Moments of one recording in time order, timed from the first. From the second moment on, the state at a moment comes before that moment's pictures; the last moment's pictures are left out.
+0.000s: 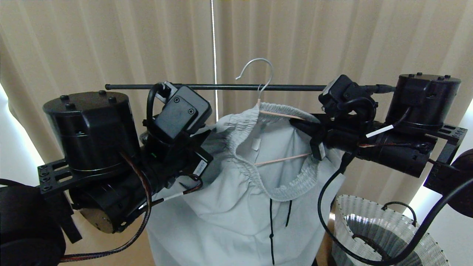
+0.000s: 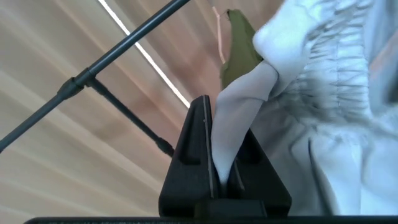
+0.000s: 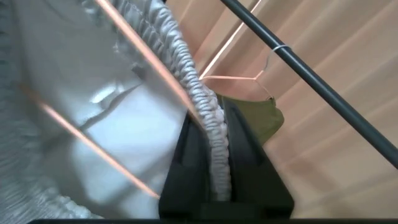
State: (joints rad) left arm -0.73 1.58 -0.79 -0.71 0.36 0.53; right arm 0.49 1.67 -0.93 -0.62 0.13 -0.47
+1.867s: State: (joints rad) left arm -0.61 1.62 -0.32 -1.16 0.27 0.44; right arm 0.31 1.45 -0.83 -0.63 0.14 -0.33
